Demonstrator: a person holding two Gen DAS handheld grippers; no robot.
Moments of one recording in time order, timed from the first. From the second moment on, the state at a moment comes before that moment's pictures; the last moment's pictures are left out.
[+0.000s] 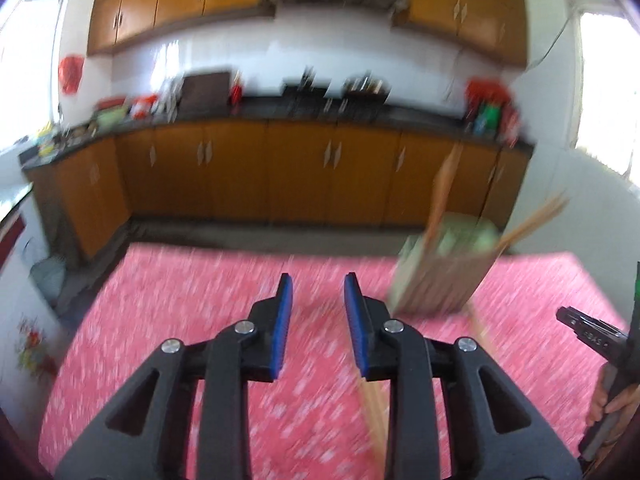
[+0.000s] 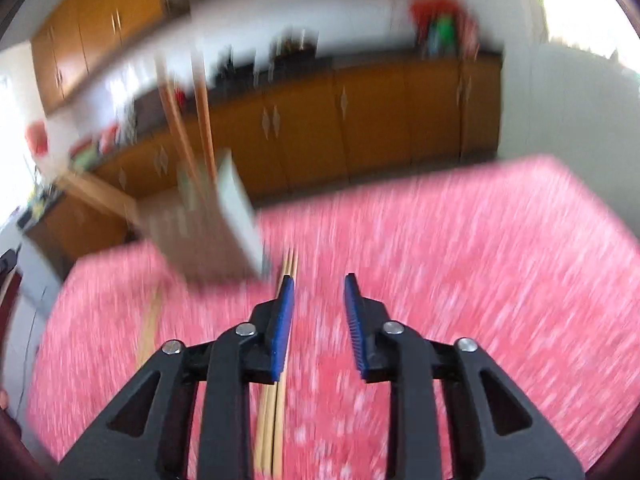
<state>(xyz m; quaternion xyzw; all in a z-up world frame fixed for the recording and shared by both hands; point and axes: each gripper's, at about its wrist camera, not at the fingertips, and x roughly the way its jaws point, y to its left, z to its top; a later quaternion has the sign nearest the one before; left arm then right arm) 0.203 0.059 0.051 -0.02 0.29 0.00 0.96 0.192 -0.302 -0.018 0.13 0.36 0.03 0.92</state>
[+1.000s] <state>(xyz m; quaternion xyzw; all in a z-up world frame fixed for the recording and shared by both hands) 0.194 0.000 -0.093 -0.04 0.45 -0.08 0.89 0.196 -0.271 -0.099 0.05 0.44 0.01 0.90</state>
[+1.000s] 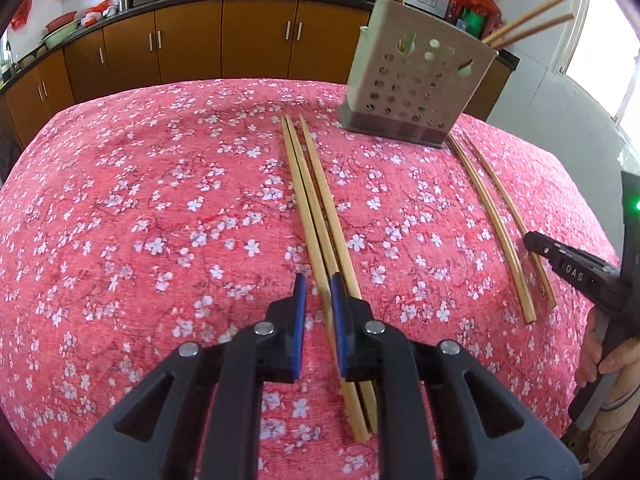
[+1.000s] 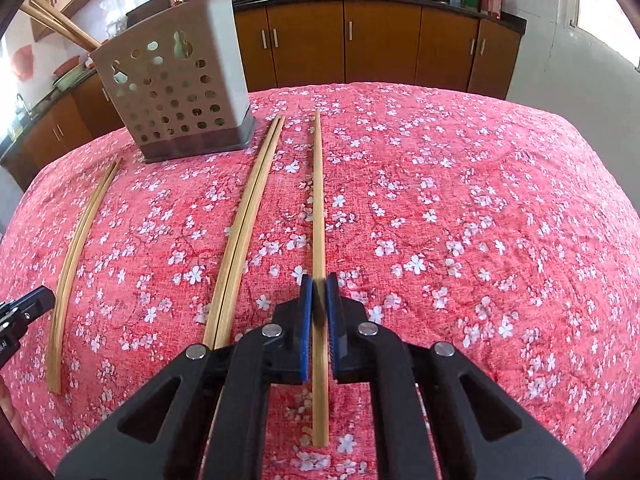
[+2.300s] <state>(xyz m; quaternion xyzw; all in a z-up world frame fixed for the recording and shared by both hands) 0.227 0.077 -0.101 -0.06 0.43 0.01 0.90 0.203 -0.305 -0.102 0.06 0.42 -0.04 0.91</state>
